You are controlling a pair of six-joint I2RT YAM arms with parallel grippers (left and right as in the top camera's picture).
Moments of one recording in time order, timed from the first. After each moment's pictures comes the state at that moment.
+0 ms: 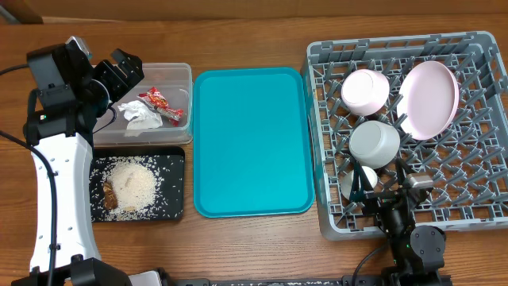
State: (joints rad) left arm 0.26 1.49 1.35 -0.58 0.34 -0.53; right arm 0.14 0.01 0.02 -0.03 -0.03 0.23
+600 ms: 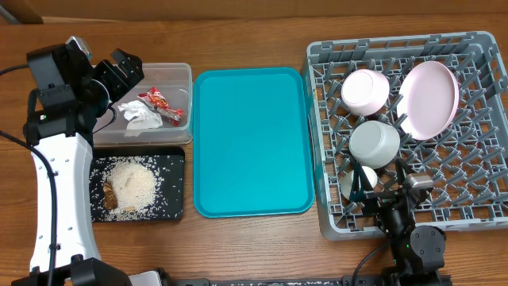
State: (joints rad) left arm 0.26 1.49 1.35 -0.58 0.34 -0.53; right arm 0.14 0.01 0.02 -0.03 -0.03 0.23
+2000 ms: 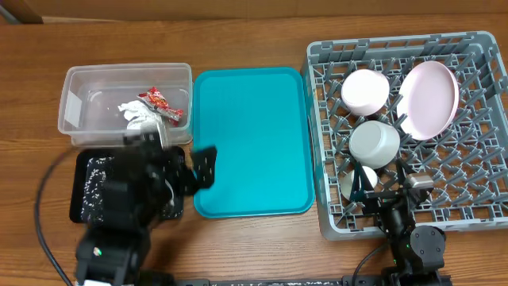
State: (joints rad) left arm -0.18 0.72 0.75 -0.59 0.24 -0.50; right arm 0.14 0.01 0.02 -0.03 -0.02 0.23
